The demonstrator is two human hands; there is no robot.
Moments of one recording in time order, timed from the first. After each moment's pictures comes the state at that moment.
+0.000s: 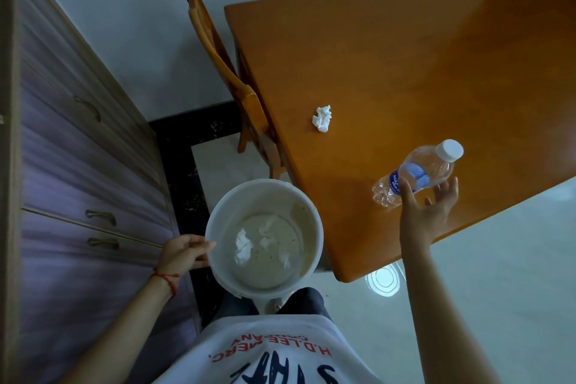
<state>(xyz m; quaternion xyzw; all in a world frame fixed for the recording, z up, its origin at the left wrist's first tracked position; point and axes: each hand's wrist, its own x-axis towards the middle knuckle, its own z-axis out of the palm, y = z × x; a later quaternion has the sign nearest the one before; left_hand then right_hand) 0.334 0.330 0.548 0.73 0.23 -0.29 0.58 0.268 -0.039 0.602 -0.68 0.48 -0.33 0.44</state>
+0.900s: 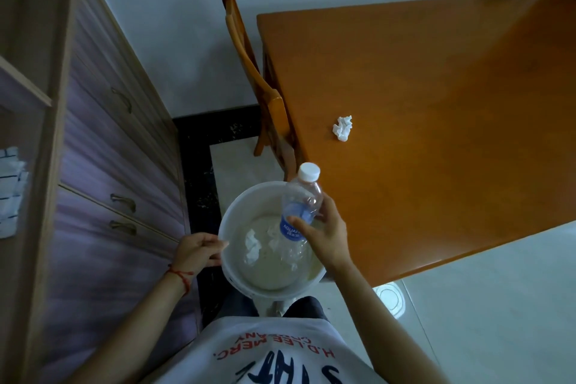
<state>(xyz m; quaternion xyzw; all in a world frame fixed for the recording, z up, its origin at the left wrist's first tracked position) 0.319 0.333 0.547 0.71 0.24 -0.27 0.61 0.281 0.096 0.594 -0.76 0.16 -0.01 0.63</state>
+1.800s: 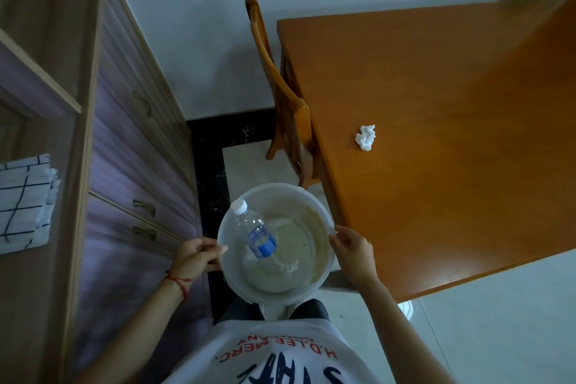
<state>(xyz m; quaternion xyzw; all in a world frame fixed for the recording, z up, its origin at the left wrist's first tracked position) 0.338 0.377 0.546 0.69 0.25 -0.26 0.62 0.281 0.086 0.548 -0.84 0.25 0.07 0.48</state>
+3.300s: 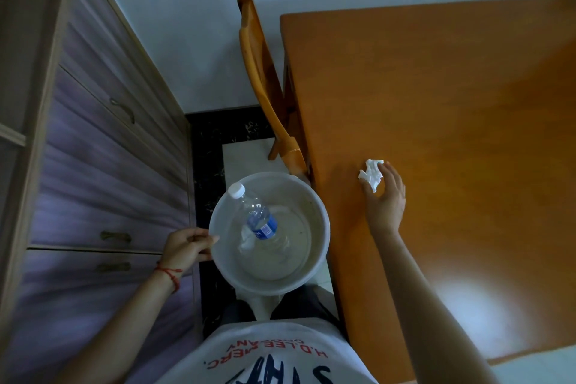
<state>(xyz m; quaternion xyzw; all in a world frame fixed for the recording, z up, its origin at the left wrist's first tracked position) 0.452 0.325 0.546 0.71 0.29 -0.23 0.60 0.472 -0.011 0.556 -0.87 0.27 -0.12 0.39</state>
